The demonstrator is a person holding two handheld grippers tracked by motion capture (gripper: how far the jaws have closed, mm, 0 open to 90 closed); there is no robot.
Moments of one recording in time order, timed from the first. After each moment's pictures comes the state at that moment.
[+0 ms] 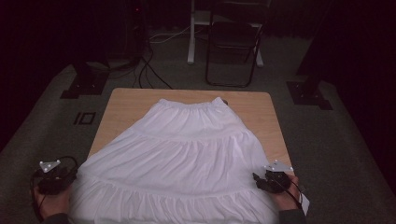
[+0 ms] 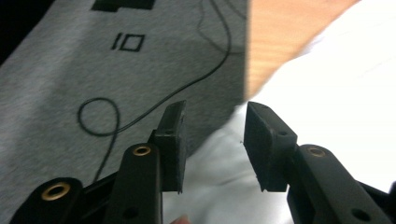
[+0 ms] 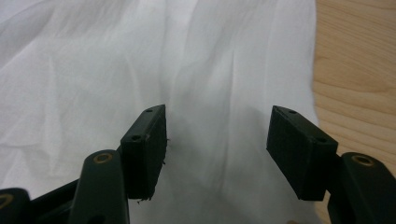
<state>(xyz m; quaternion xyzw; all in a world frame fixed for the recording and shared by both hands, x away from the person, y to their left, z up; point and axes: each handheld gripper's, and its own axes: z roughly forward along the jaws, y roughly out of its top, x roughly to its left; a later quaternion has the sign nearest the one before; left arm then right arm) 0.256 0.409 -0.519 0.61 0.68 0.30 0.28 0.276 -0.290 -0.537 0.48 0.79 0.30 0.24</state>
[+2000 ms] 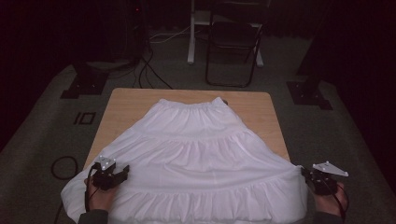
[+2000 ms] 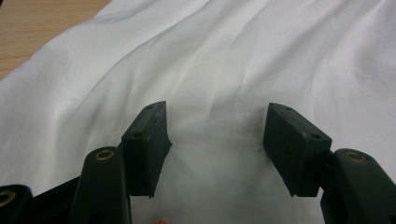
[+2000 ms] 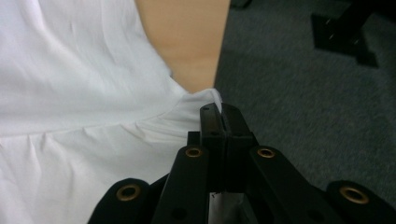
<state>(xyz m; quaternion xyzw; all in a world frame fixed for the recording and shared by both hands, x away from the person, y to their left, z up) 0.281 0.283 -0.545 0.71 0.57 0.26 0.31 0.253 -0.411 -0.504 0.57 0.71 0.29 0.29</state>
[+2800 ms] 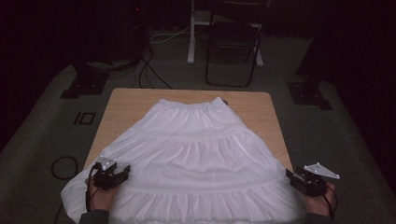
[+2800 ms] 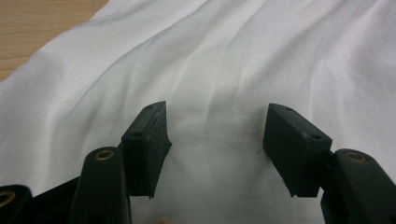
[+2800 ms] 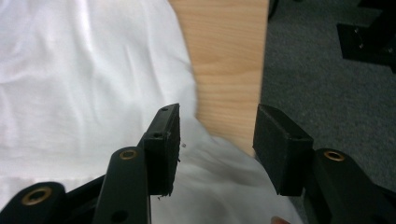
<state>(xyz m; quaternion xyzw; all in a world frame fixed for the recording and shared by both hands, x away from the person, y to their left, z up) 0.281 0.282 -0.546 0.71 0.57 0.25 0.32 0.252 -0.385 -0.514 0.55 0.71 0.34 0.27</state>
